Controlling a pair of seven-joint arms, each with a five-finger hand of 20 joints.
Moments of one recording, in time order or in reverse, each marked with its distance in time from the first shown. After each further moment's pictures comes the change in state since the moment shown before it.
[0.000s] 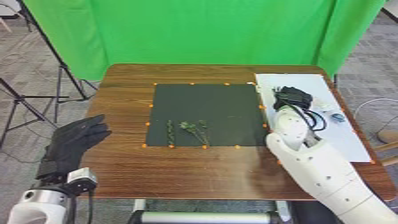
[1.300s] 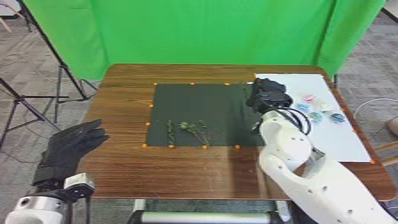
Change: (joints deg) left arm 3.3 -0.1 -1.5 -1.0 -0.1 0.7 0.6; right arm -7.5 4.8 -3.2 -25.2 2.1 3.9 -4.1
